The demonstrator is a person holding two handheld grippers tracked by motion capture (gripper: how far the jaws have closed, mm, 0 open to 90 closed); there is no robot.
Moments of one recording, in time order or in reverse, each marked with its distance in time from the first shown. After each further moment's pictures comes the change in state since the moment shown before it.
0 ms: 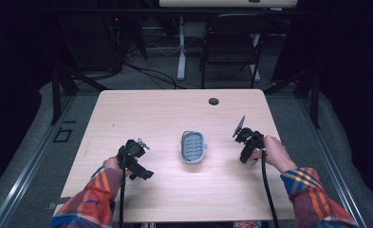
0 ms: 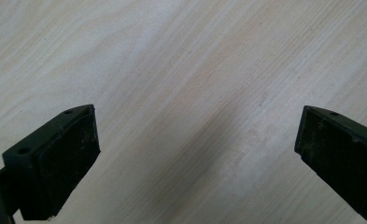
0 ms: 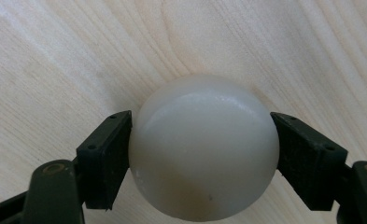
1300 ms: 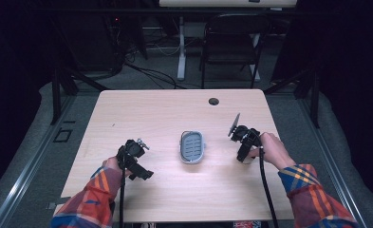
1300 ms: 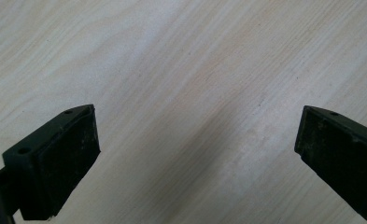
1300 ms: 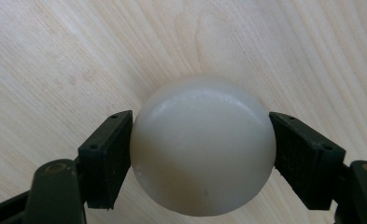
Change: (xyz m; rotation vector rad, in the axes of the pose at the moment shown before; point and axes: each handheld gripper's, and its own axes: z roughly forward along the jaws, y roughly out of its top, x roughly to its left) left arm -0.001 -0.001 -0.002 -0.006 0.004 0.007; right arm 0.017 0.010 -0.028 -0.007 -0.010 -0.071
